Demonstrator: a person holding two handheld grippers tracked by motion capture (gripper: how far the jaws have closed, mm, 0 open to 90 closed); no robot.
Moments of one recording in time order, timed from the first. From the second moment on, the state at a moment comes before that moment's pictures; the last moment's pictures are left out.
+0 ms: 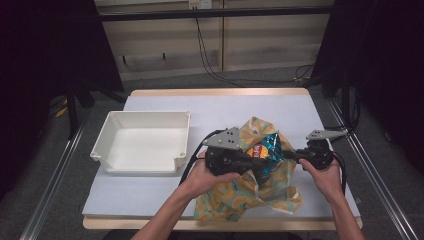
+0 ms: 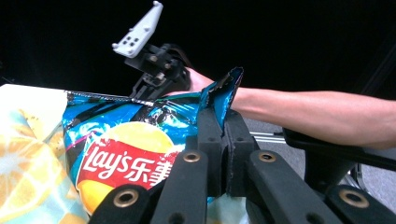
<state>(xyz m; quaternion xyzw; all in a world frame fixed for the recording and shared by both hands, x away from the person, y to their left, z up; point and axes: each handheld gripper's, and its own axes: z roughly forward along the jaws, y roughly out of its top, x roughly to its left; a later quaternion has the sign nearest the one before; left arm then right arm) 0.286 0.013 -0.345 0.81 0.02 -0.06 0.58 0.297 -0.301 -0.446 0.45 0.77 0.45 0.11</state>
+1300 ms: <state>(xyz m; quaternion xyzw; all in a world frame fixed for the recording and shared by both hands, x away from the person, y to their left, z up) 0.340 -0.008 -0.312 0.81 0.07 -0.02 0.58 0.239 -0.296 -0.419 0.41 0.73 0.53 0.16</state>
